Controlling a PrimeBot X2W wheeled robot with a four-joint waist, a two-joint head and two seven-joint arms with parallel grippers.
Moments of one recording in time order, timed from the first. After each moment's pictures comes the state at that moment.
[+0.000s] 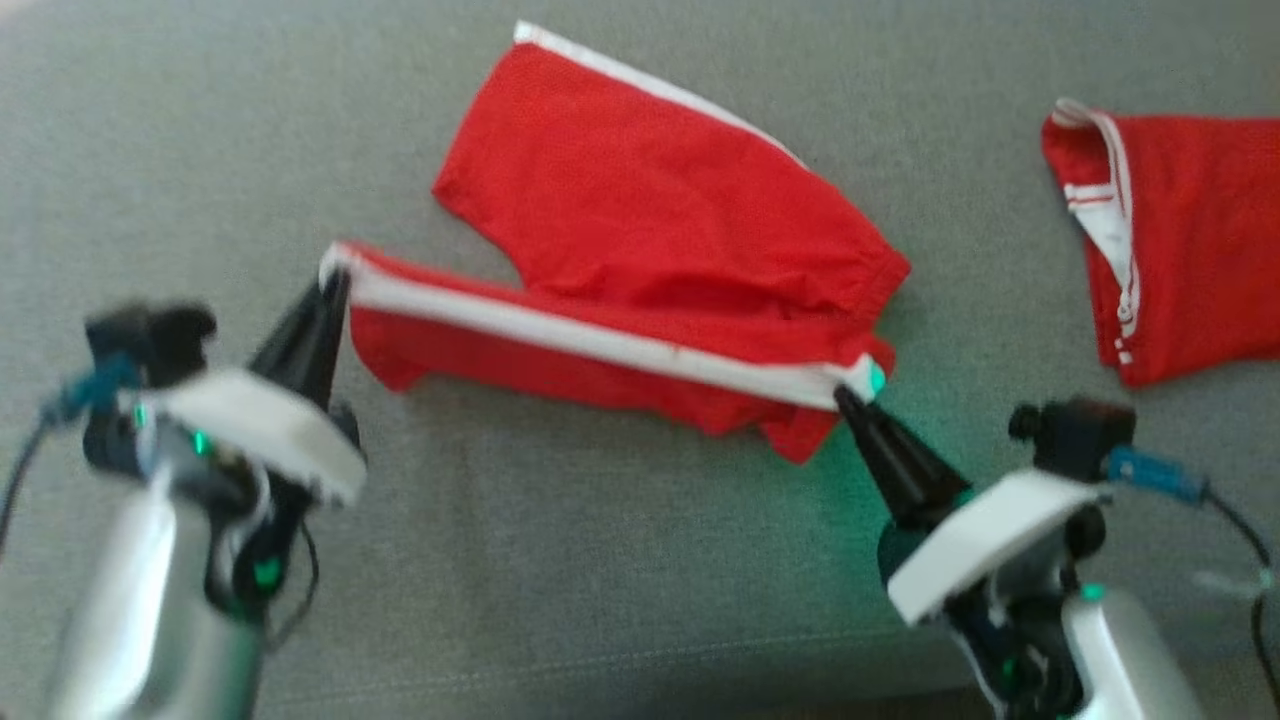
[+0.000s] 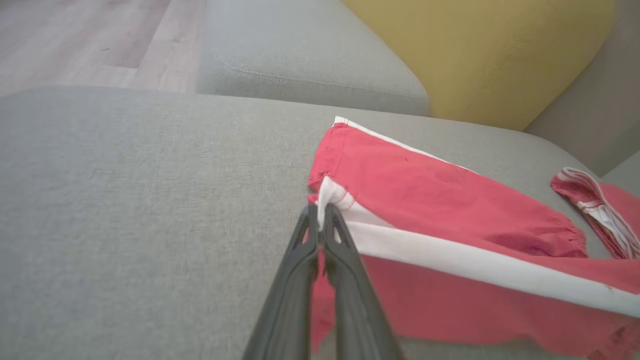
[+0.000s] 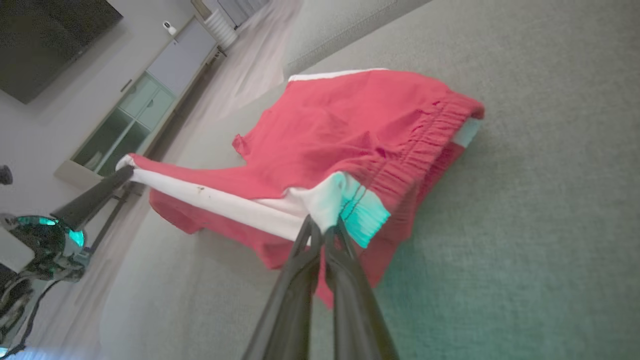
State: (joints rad) left arm -0.23 0.21 -0.14 0.09 -0.46 -0.05 0.14; right arm -0.02 -0.04 0.22 -0.07 0.56 0.13 0.33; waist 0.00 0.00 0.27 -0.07
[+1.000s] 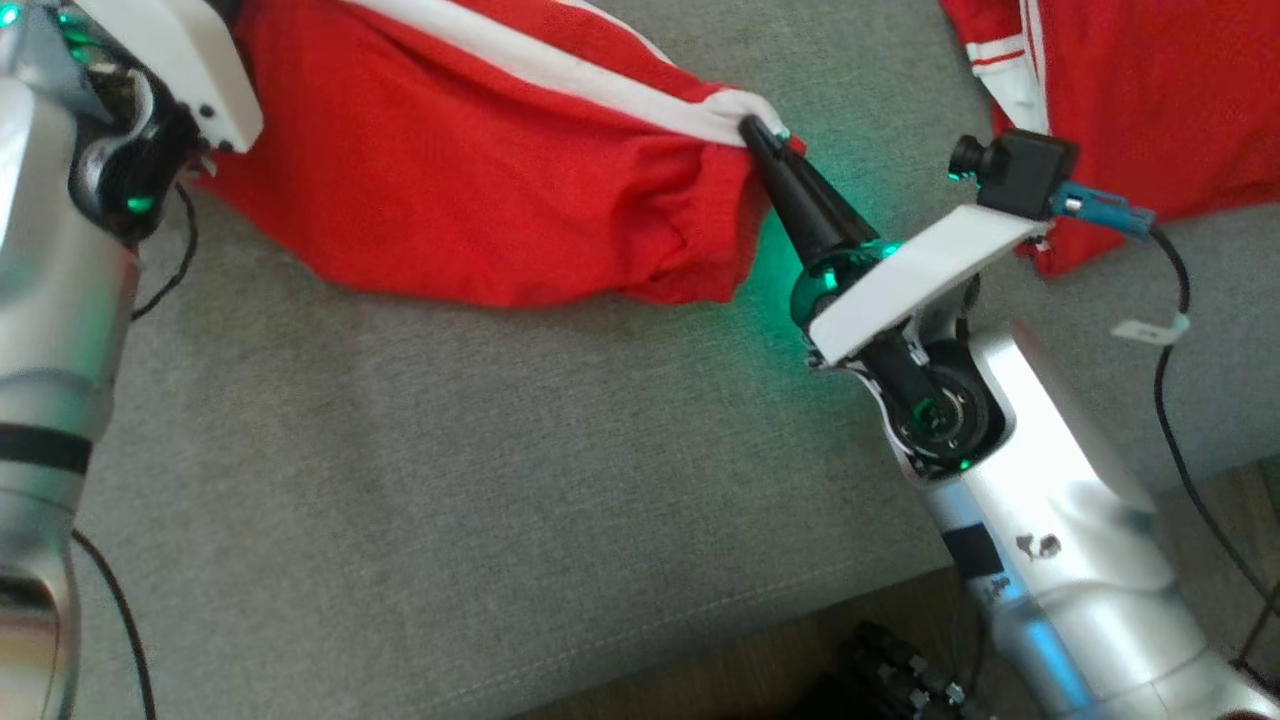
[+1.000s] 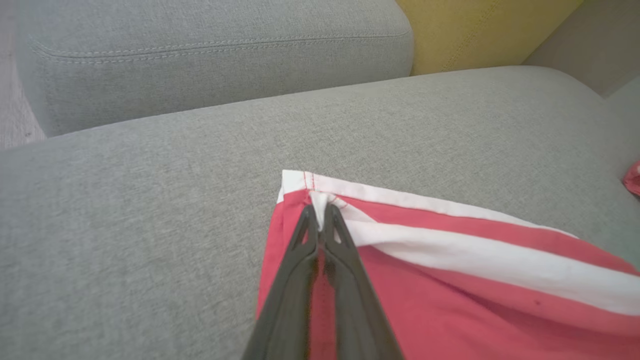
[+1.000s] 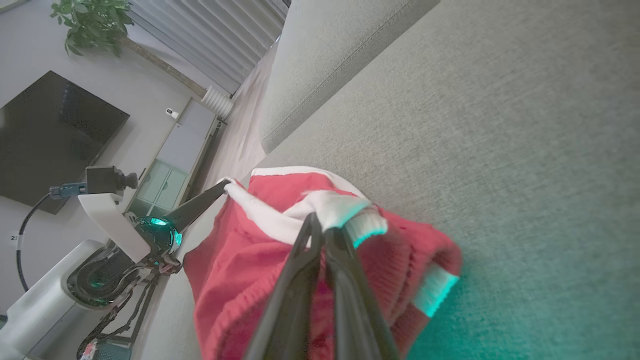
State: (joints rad) left arm -1.06 0.37 -0.52 0.75 -0.67 -0.13 0.21; right arm -0.59 -0.05 0.43 0.30 0.96 0.13 0.16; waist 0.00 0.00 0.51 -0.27
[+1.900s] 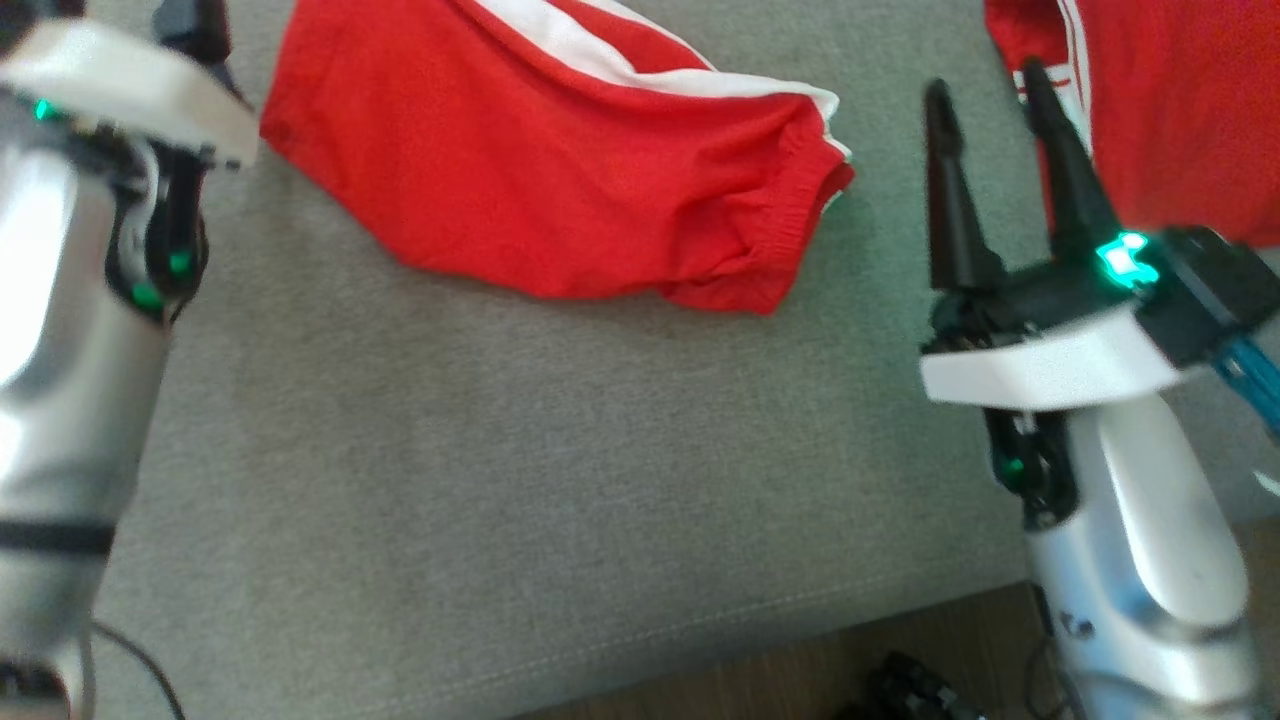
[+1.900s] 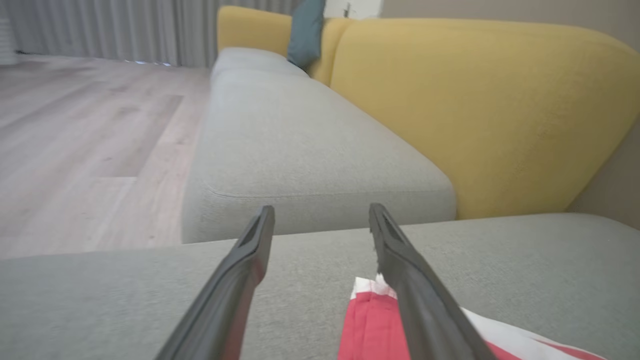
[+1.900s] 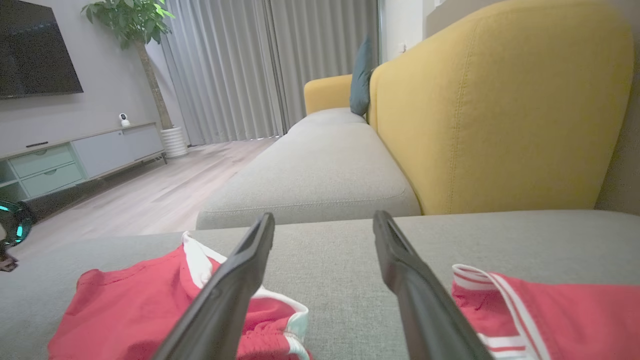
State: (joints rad) left arm -0.94 0.38 -0.50 0.60 -0.64 0.07 -0.25; right arm -0.43 -0.06 0.20 0.11 0.25 0.13 -0.23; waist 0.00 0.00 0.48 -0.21
